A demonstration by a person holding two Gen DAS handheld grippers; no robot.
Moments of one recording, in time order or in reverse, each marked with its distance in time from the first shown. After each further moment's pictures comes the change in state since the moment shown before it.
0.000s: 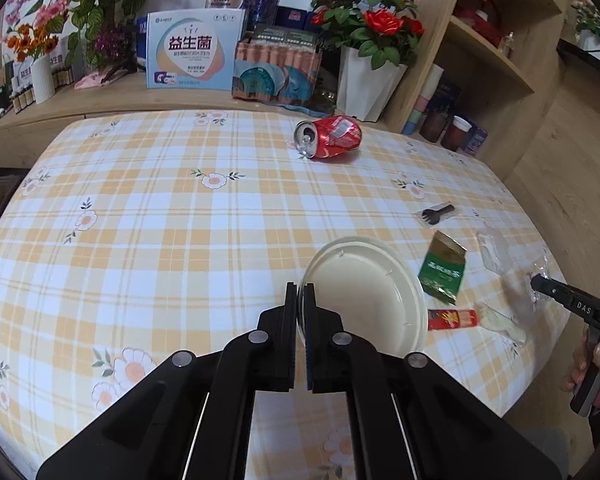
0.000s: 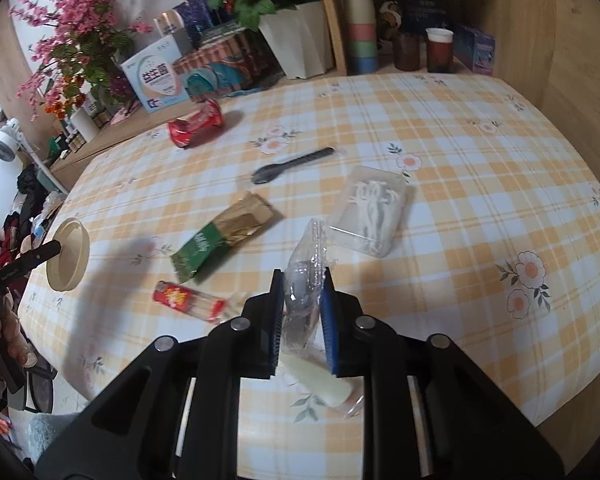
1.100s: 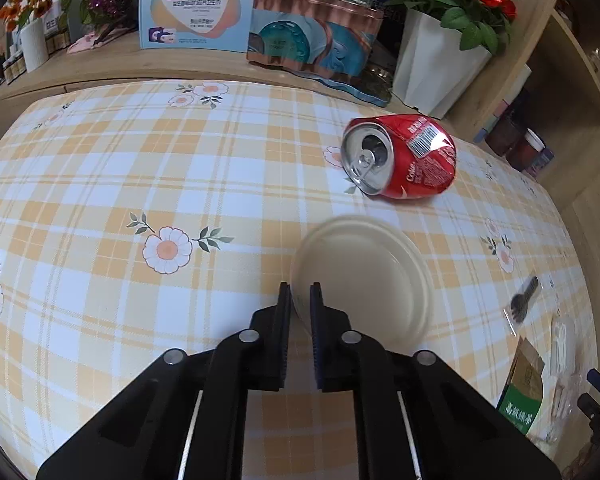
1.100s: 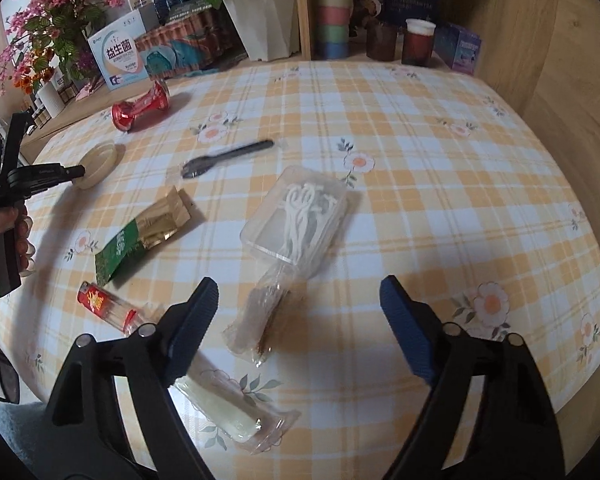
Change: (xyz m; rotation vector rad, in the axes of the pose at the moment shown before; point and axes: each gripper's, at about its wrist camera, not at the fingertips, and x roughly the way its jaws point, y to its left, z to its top) left arm 0.171 0.026 0.091 -0.105 0.127 0.067; right arm 0.038 -0.042 0.019 -0.049 0.078 -0.142
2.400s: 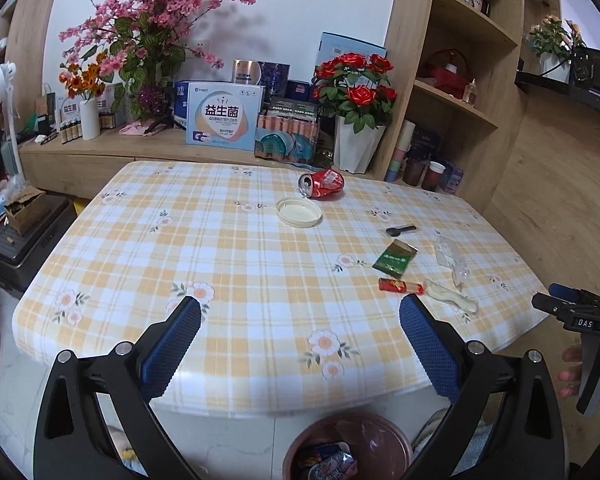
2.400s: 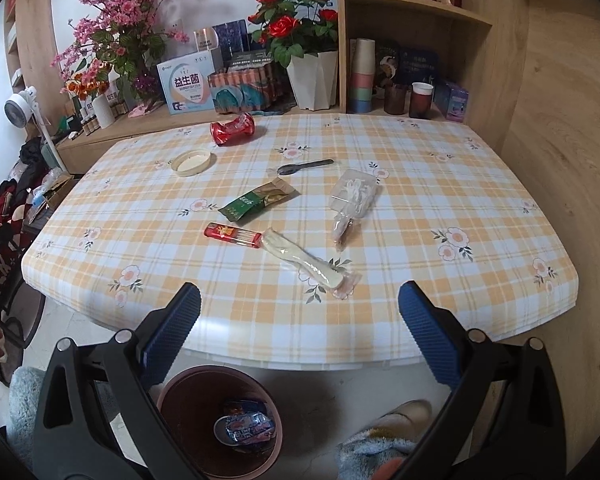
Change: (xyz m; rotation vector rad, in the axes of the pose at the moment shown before) left arm -0.314 -0.007 -0.225 0.092 -0.364 -0.021; right arm -0.168 0.064 -0.108 -0.063 -0.188 0.037
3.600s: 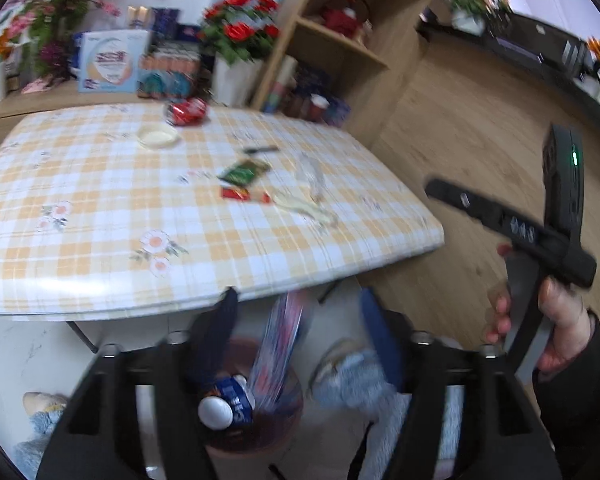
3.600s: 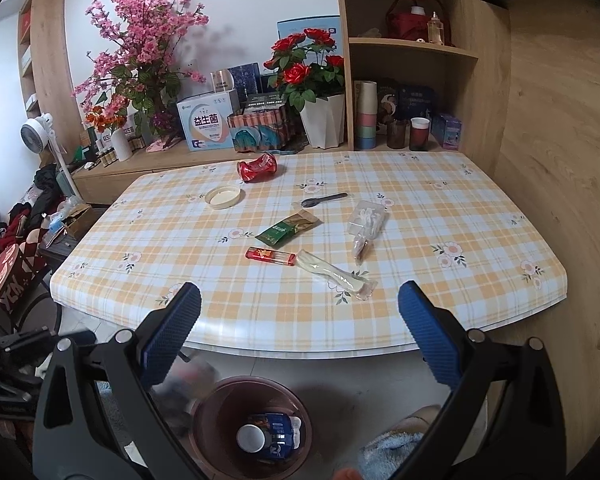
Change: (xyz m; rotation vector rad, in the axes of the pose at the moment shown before) left arm -0.042 -0.101 -0.070 0.024 0.183 -0.353; right arm -0.092 0.033 -0.022 0.027 -0.147 0.023
